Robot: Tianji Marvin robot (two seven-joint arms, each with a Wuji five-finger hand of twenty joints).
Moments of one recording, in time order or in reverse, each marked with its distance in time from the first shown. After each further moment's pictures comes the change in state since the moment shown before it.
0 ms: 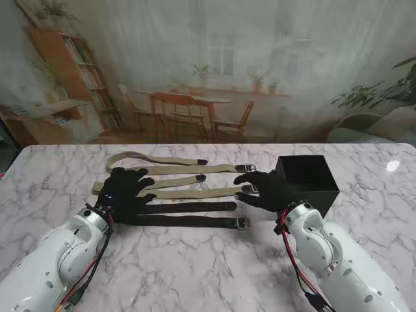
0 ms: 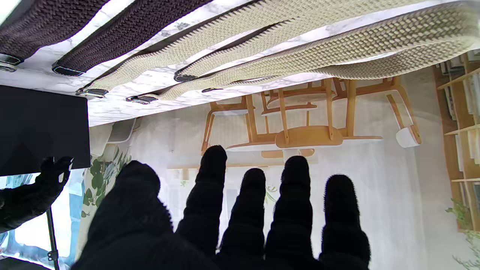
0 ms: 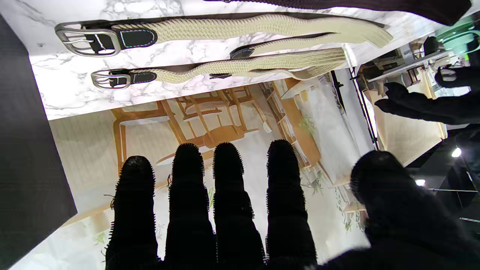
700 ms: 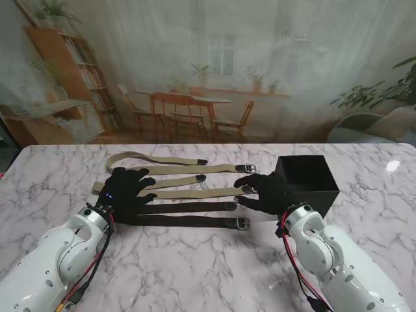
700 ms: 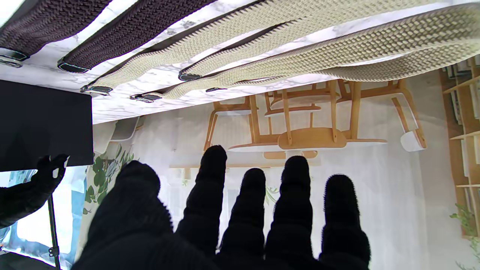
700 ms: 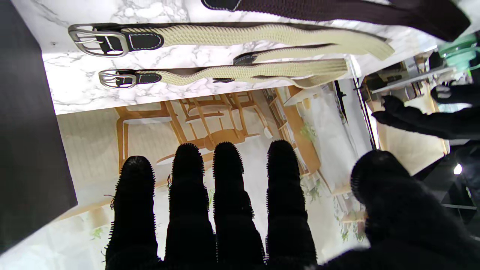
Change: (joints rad) left arm -0.005 -0.001 0.000 0.001 -0.020 -0.014 -0.013; right arm -0.037 0.007 0.015 -0.057 -0.055 0.030 0.025; left_hand 0.000 0.000 0.000 0.000 0.000 0.000 0.001 0.000 0.000 0.000 0.000 0.000 0.000 0.000 0.000 0.000 0.000 0.000 0.000 0.000; right_hand 0.000 -0.001 0.001 0.000 -0.003 0.000 0.000 0.000 -0.006 0.000 0.004 0.001 0.000 0.000 0.000 0.000 0.000 0.000 0.000 0.000
